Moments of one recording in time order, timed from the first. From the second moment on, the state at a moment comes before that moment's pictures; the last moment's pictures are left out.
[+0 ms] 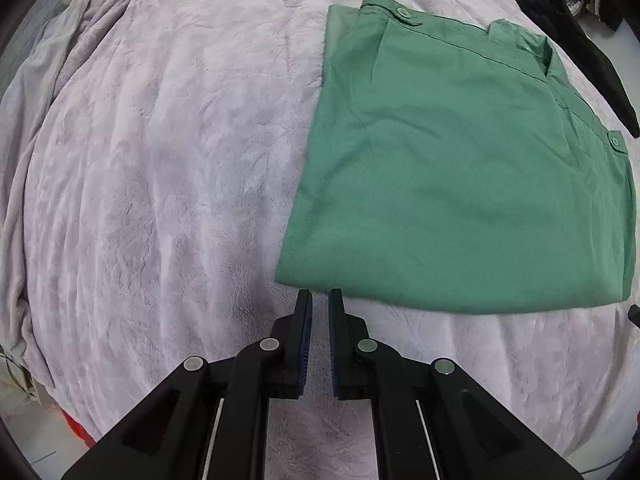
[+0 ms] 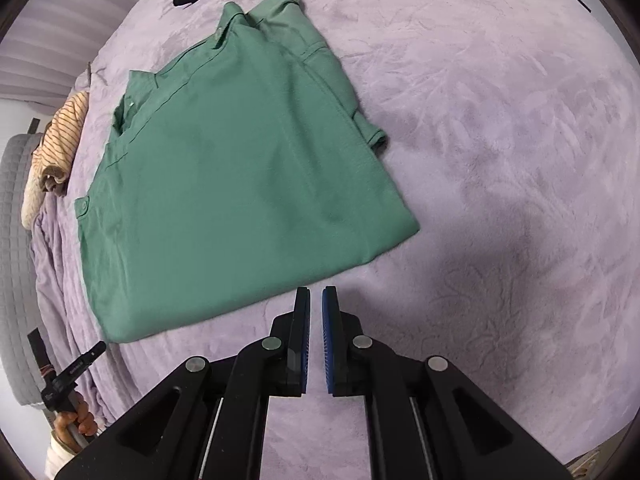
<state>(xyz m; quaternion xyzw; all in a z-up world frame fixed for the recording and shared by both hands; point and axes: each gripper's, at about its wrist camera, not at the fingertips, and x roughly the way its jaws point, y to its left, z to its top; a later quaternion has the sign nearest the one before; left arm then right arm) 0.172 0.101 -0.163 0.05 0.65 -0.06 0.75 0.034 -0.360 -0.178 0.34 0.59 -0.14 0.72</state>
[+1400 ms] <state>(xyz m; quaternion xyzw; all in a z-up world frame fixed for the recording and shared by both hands) 0.122 0.055 -0.076 0.06 0.62 -0.07 0.78 0.065 -0.227 -0.070 0.23 0.55 -0.04 0.80</state>
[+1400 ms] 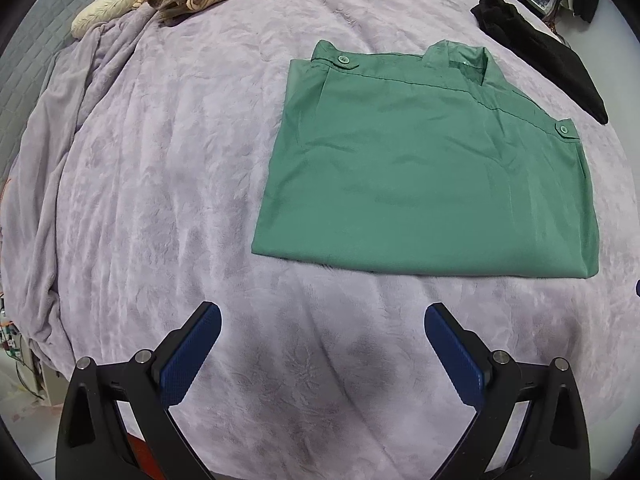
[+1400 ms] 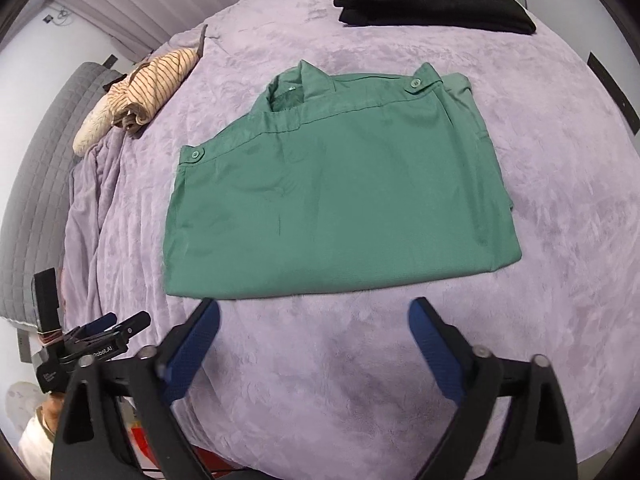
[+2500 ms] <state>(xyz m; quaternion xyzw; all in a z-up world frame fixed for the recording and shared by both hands) 0.125 0.063 -0.045 0.03 0.61 -0.07 0.79 0.070 -0.239 -0.146 0.38 0.59 0.04 0.71</state>
